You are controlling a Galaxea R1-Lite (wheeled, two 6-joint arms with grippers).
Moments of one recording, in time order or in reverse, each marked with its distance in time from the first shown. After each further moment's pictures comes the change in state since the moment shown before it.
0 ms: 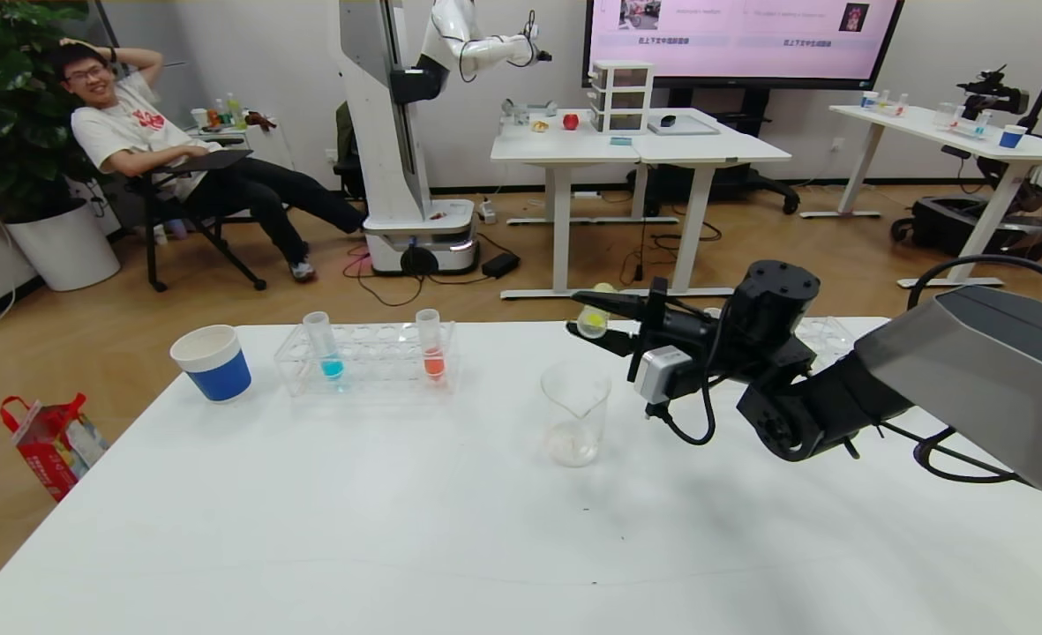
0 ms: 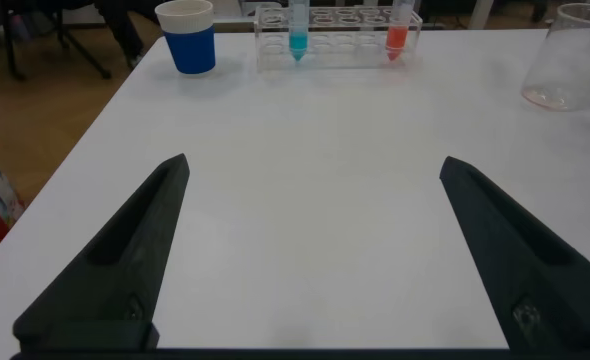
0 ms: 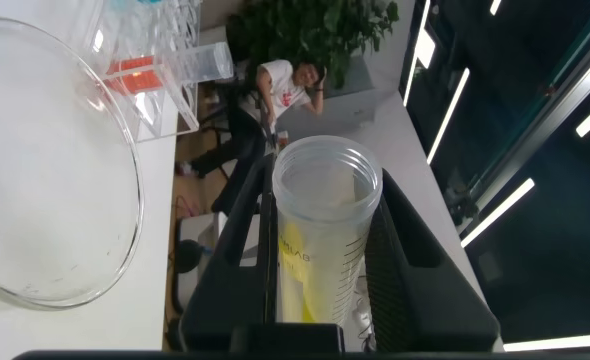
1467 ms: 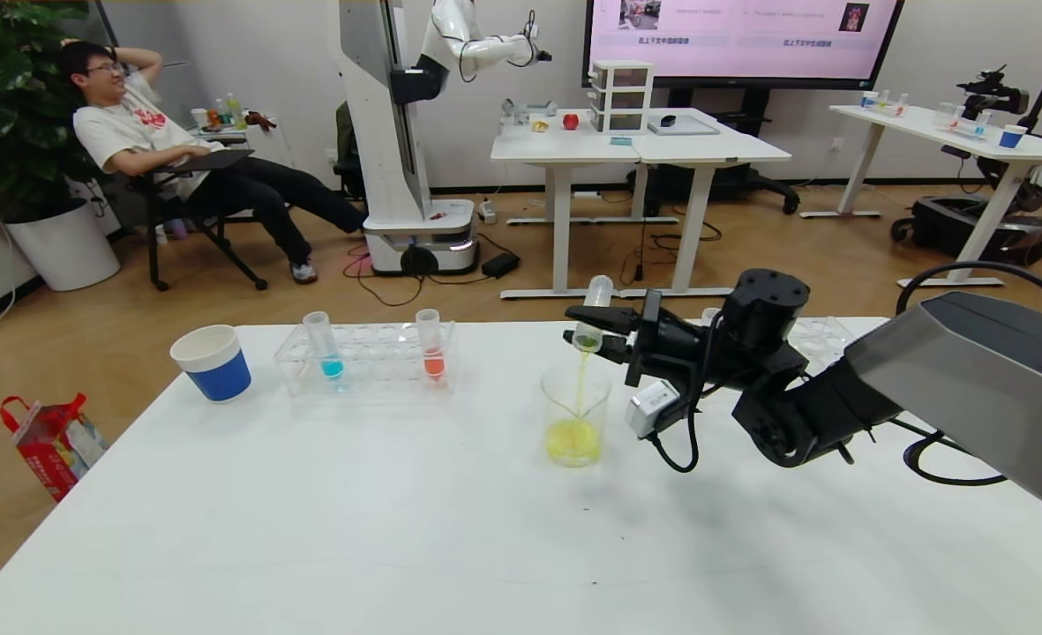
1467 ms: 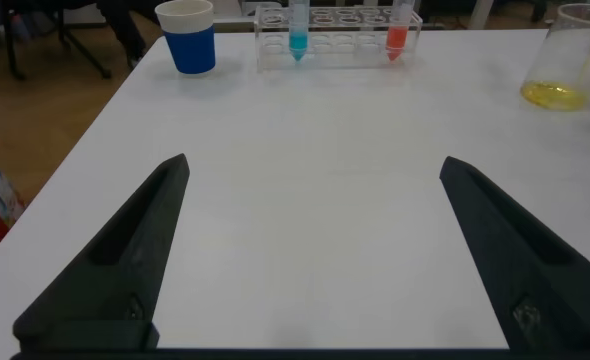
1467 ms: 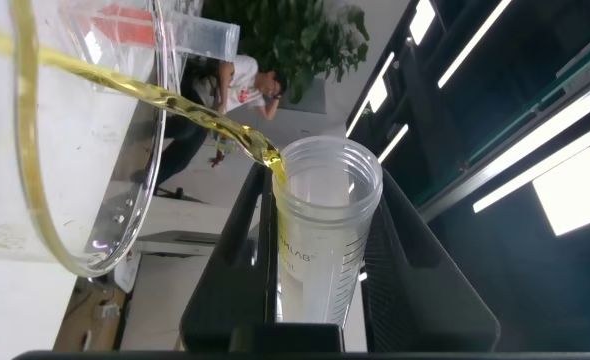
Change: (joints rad) left arm 0.000 0.000 0.000 0.000 0.000 0.000; right arm 0.012 0.015 0.007 0.009 0.011 -0.393
